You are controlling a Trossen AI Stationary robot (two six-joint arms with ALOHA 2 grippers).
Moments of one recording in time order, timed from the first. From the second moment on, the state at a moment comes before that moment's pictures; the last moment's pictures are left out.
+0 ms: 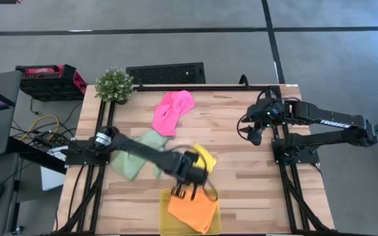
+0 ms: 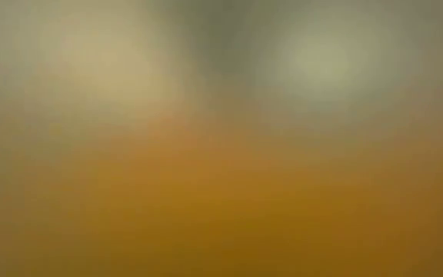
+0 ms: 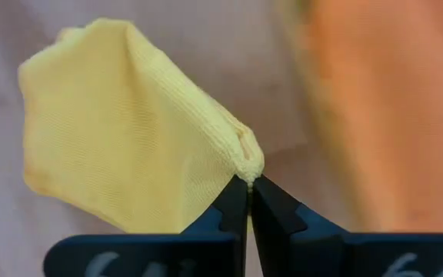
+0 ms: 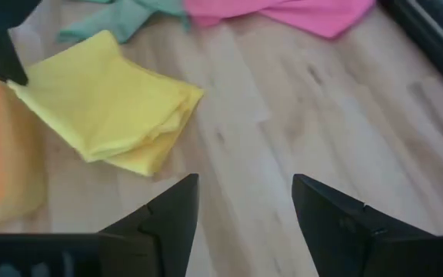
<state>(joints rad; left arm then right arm) -0.31 2.10 1.86 -1.07 -0.09 0.04 -0.22 0.85 0.85 -0.84 -0.04 0.11</state>
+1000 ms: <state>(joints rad) -0.70 2.18 1.99 -0.88 -0.22 -0.38 0.11 0.85 0.85 -0.82 -0.05 0.13</state>
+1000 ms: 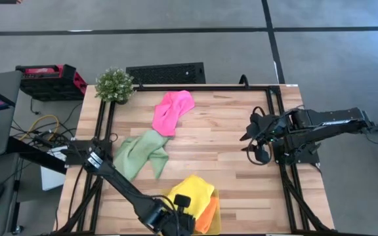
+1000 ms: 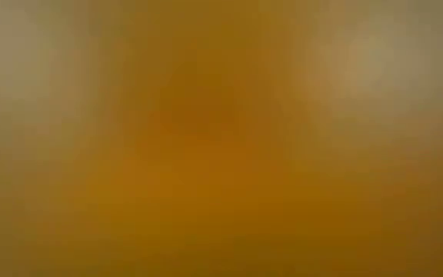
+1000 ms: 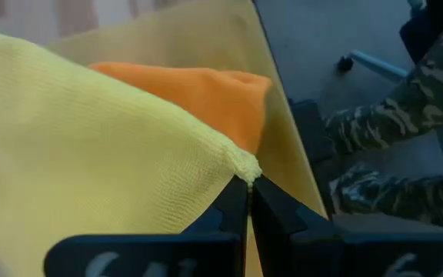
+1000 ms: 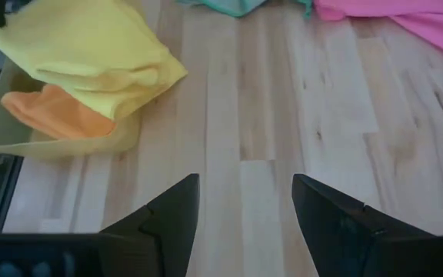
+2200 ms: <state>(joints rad) -0.68 2.28 1.99 -0.88 -0.03 -0.51 0.12 0.85 0.85 -0.82 -0.06 0.12</state>
